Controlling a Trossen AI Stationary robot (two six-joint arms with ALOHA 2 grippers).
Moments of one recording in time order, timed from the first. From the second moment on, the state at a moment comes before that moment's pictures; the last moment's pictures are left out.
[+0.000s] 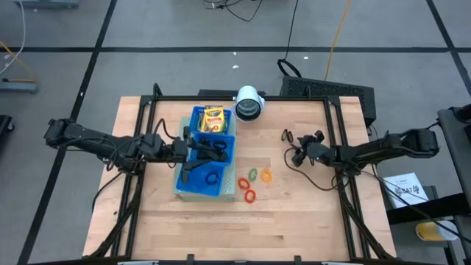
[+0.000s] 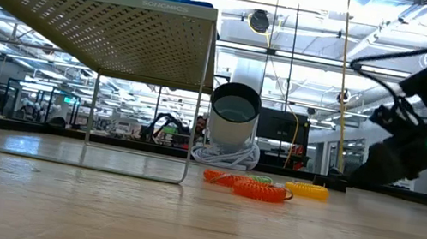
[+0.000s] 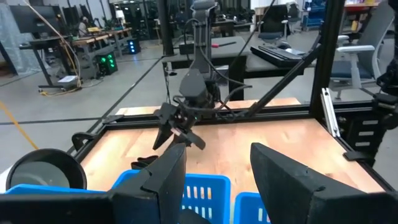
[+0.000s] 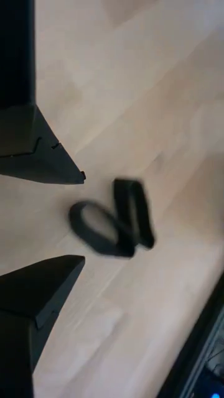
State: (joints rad) left arm -0.18 0.96 0.64 0.24 -0.18 0.07; right arm -0.13 1.05 0.02 0.34 0.57 0.31
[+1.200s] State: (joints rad) left arm -0.17 0.96 0.64 0.23 -0.18 0.06; right arm -0.28 1.36 0.03 0.66 0.44 0.24
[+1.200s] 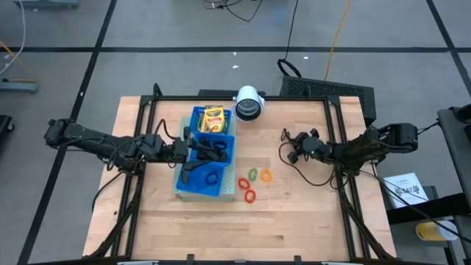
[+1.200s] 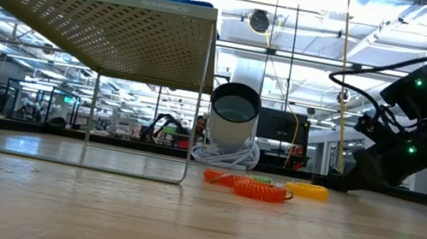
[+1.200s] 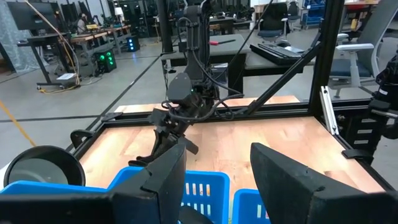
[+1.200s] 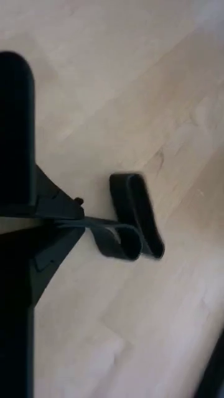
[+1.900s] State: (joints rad) left arm -0.17 1.03 0.64 0.42 -0.18 0.07; right arm -0.18 1.19 0.13 1.08 0.17 0.08
